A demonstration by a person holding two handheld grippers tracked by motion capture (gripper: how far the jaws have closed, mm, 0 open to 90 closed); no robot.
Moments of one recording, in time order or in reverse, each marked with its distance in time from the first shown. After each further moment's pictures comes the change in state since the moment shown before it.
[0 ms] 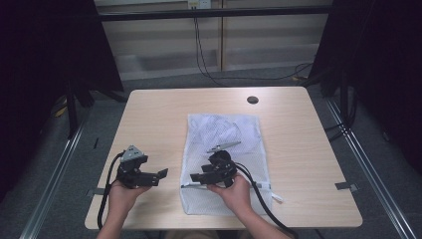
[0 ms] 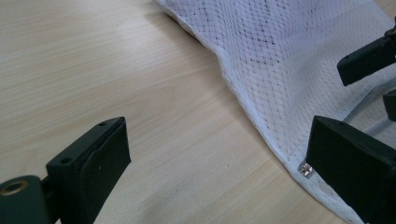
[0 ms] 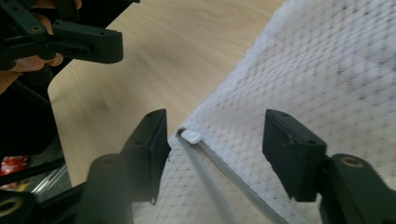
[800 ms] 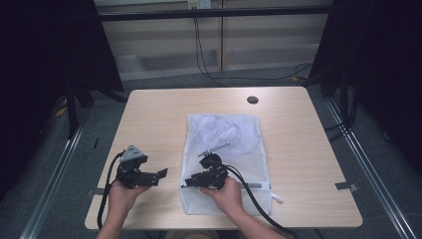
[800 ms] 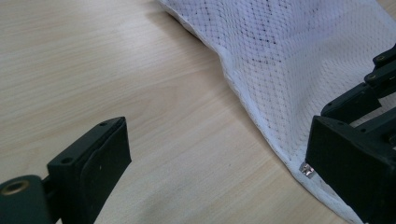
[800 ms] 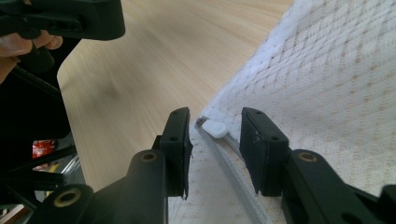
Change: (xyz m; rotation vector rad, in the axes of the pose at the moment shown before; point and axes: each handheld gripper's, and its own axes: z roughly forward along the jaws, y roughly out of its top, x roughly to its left) left arm 0.001 0.000 0.000 -0.002 0.004 -0.007; right arm 0.004 -0.002 0.028 0.100 0.058 0.057
